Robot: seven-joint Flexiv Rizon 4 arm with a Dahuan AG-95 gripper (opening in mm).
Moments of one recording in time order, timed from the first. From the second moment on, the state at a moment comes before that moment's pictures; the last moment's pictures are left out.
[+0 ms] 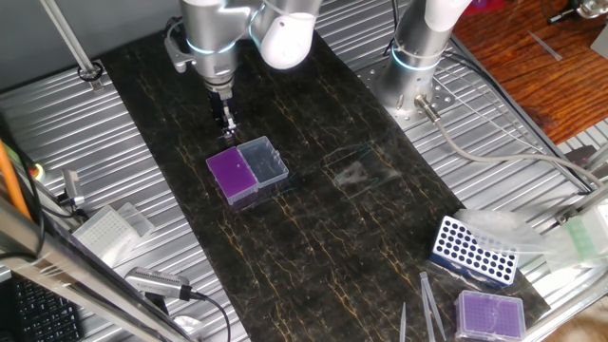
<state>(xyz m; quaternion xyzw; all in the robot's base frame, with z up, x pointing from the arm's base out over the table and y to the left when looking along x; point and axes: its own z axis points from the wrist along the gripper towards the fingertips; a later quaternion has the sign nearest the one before) 0.499 -0.096 0.008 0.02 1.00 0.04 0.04</state>
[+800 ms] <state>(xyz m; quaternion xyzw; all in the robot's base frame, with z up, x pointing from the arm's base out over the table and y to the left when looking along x) 0.500 -0.094 0.041 0.03 1.00 0.06 0.00</state>
